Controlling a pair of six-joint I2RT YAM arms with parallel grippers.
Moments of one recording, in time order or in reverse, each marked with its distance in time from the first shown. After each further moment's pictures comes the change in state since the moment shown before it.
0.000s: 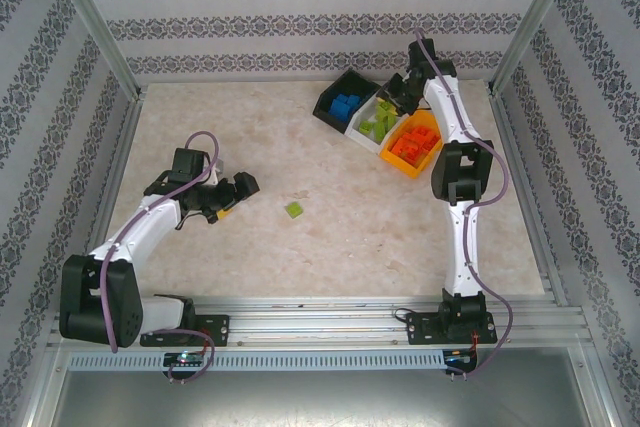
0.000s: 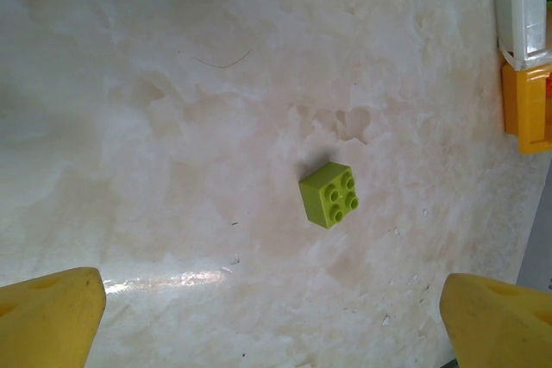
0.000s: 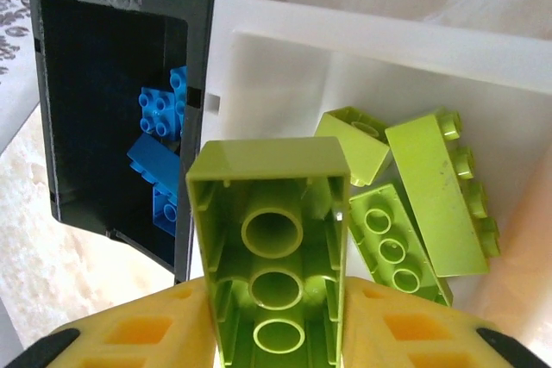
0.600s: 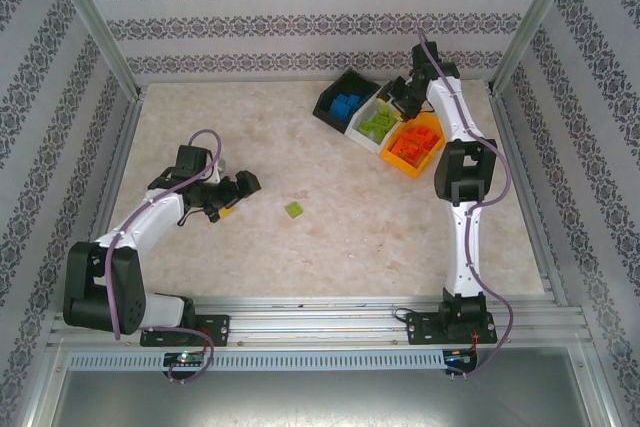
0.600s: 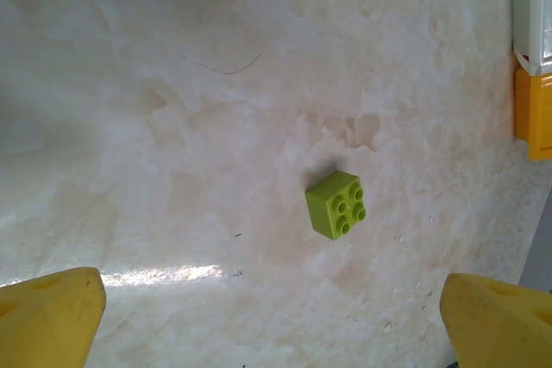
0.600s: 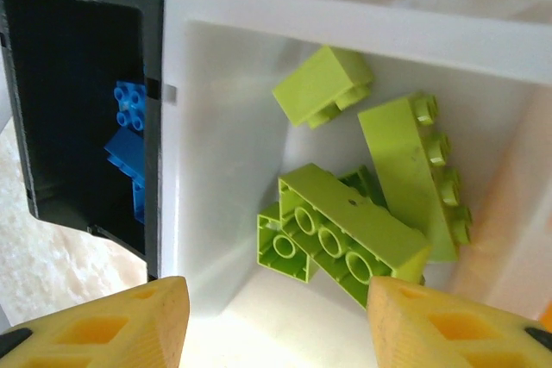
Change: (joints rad) left arm 0.000 0.063 0.024 0.011 0.005 -0.007; right arm -0.013 -0.046 -0.098 0.018 -0.011 -0.006
